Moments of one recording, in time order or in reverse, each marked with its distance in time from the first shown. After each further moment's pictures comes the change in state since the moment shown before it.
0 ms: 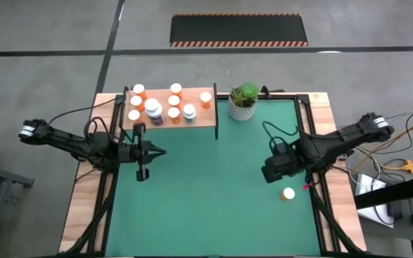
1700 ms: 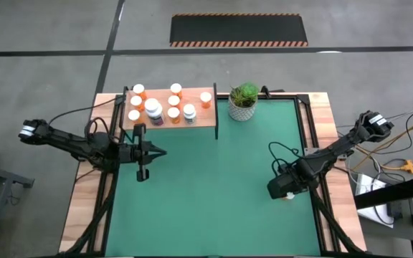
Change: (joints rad) left arm 0.000 0.000 -0.002 -0.014 -0.001 -0.001; right arm 0.195 -0.029 -0.452 0.405 -0.223 0.311
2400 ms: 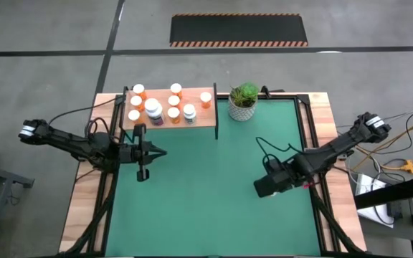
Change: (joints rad) left arm 0.000 0.000 0.000 -0.009 0.000 0.000; right arm -0.039 0.048 0.240 0.004 0.187 -0.095
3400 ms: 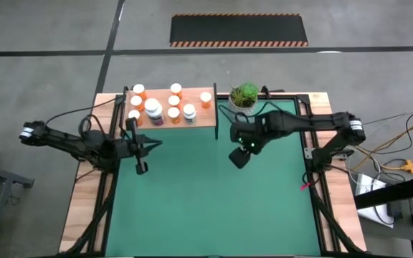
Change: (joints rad) left arm 0.000 -0.102 0.000 -0.089 -0.164 0.062; right arm -0.463 0.298 0.605 -0.311 0.016 -0.955
